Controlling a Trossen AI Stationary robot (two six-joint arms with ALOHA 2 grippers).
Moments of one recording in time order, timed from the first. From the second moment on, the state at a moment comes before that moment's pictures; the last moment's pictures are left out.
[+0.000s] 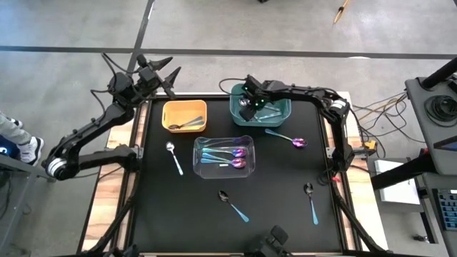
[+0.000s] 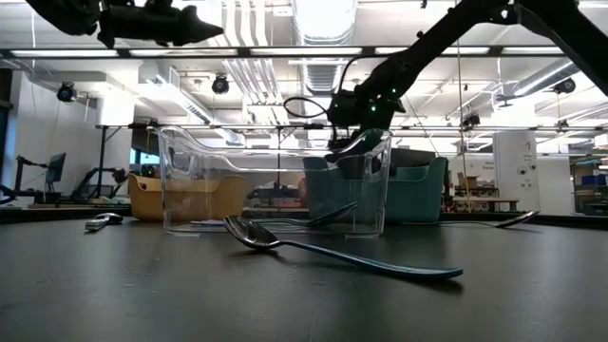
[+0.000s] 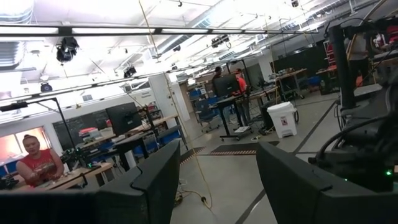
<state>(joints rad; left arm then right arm) 0.91 0.95 0.72 0.53 0.25 0.28 -0.62 2.03 1.51 -0.64 -0.01 0.12</state>
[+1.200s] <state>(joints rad) 0.91 0.93 0.72 0.50 0.25 0.27 -0.63 2.10 1.52 -0.59 -0.01 0.22</state>
